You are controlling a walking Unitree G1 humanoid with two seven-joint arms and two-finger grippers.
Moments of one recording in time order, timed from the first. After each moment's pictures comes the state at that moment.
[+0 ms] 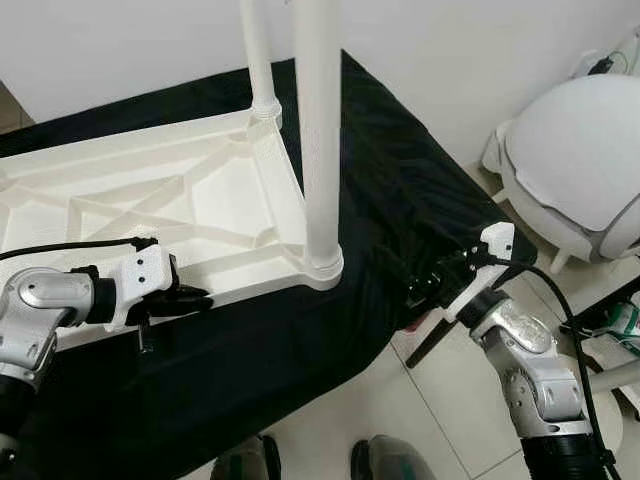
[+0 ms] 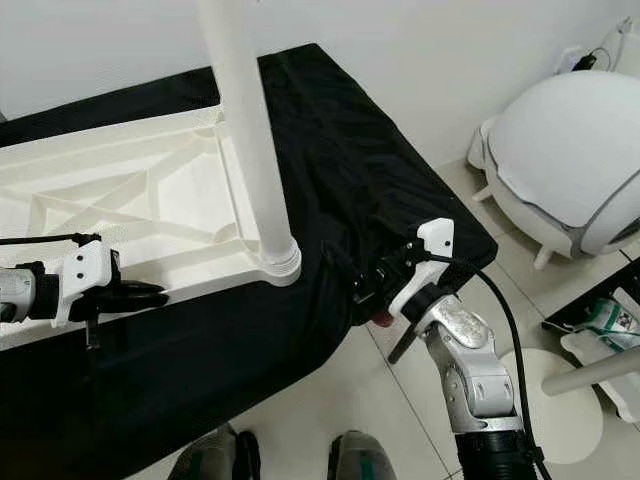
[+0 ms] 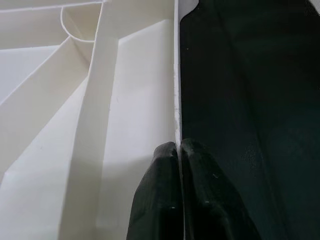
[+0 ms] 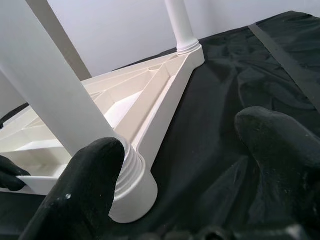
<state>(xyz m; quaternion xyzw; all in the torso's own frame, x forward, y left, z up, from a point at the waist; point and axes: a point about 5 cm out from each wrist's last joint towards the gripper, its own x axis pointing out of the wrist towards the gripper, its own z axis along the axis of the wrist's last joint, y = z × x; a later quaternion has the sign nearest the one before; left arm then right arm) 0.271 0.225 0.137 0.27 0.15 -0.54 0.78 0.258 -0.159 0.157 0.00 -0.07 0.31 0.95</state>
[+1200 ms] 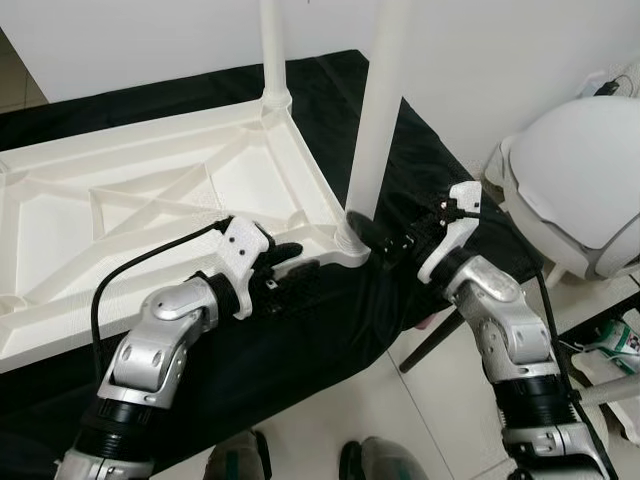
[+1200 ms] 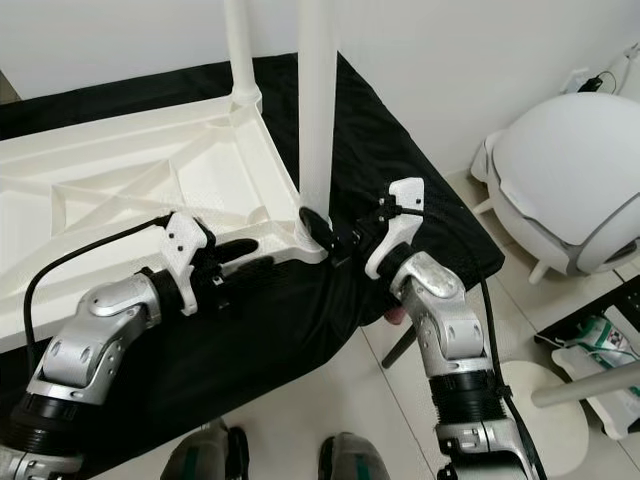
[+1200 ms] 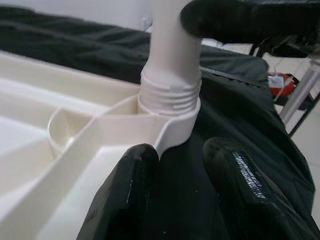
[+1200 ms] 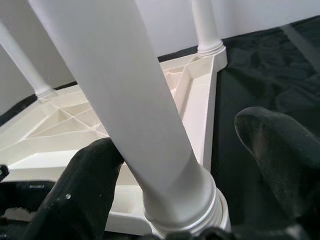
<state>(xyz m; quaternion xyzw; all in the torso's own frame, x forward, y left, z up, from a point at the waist) 0.271 0.111 0.144 0.03 0.05 -0.45 0.89 0.305 -0.137 0.175 0.01 -0.07 0.32 0.95</state>
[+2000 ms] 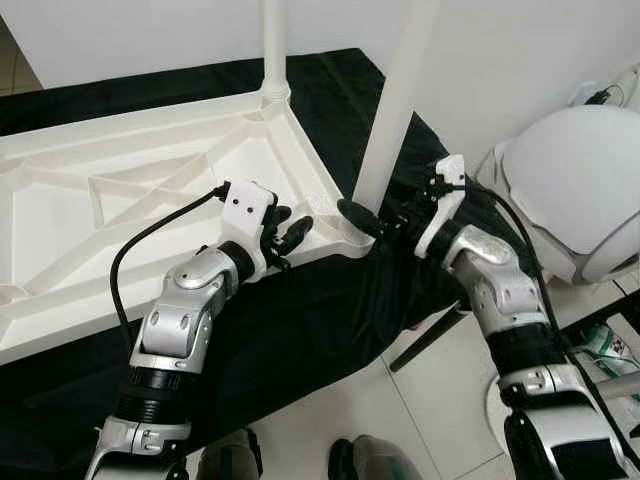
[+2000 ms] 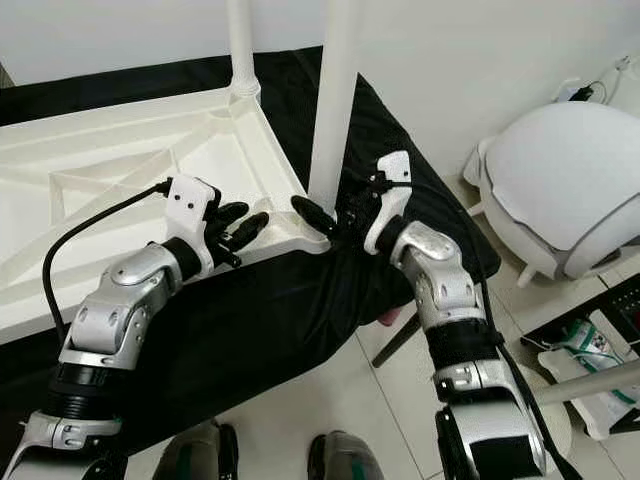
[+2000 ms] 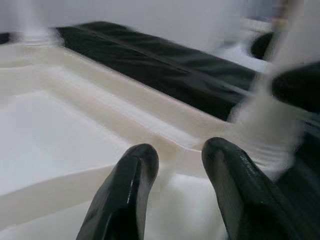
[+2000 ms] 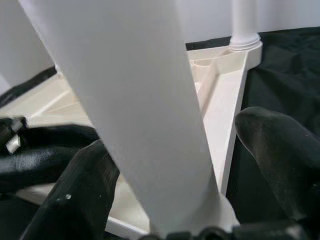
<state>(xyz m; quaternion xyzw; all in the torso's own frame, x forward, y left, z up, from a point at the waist) 0.302 0.107 0.167 0.00 0.03 -0.25 0.97 0.346 -0.136 0.177 -0.03 -0.06 0.40 0.91</state>
